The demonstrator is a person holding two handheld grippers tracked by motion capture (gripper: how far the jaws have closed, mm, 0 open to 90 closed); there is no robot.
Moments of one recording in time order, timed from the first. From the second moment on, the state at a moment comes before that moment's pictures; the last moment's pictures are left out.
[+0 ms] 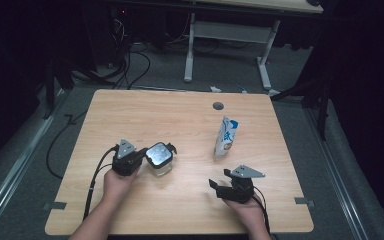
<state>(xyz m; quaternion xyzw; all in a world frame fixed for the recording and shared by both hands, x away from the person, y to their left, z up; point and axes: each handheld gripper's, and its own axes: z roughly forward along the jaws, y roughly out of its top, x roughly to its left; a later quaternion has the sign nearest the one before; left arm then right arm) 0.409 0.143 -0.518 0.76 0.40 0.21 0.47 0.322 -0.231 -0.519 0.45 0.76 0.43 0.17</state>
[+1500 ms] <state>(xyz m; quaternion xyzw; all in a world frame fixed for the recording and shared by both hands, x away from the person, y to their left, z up) 0.326 0.091 -0.512 0.80 0.30 0.19 0.48 0.321 -0.232 -0.520 0.45 0.76 0.42 0.20</state>
